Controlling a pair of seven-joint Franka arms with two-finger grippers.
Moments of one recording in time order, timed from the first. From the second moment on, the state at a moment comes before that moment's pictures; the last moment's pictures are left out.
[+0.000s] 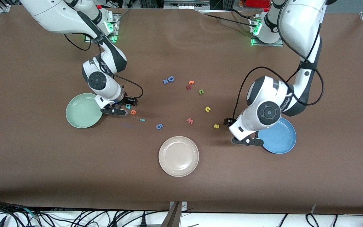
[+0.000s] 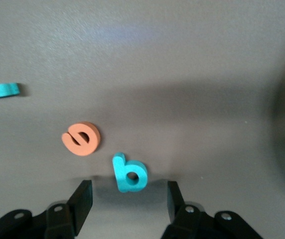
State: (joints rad) left arm -0.36 0.67 -0.01 -1.47 -0.09 1.99 -0.25; right arm -0.02 0.49 0.43 -2.17 -0.20 2.55 0.68
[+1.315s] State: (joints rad) left arm -0.46 0.78 -0.01 -1.55 -0.09 2.29 -0.26; right arm -0.02 0.50 0.40 -2.17 -0.24 2.59 0.72
